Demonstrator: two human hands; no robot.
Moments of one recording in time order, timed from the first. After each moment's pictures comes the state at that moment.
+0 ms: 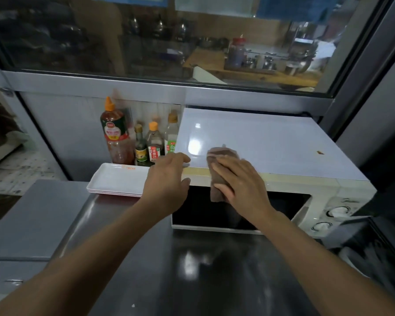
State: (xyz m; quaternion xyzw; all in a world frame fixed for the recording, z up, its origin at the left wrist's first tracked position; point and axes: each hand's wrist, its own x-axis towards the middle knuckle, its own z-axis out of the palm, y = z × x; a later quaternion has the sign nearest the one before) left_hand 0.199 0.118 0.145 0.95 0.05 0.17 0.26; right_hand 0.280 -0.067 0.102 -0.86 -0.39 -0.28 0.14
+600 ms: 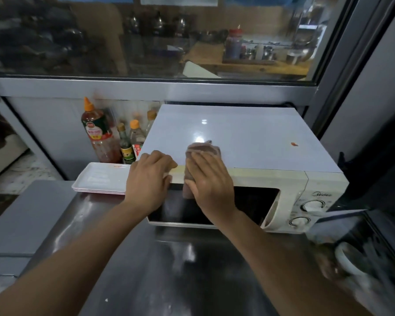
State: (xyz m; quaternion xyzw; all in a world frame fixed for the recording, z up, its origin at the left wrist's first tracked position) left_hand 0.223 0.073 0.131 0.97 0.02 0.22 0.10; right_hand 0.286 -0.076 0.085 -0.83 -0.36 -0.39 0.18
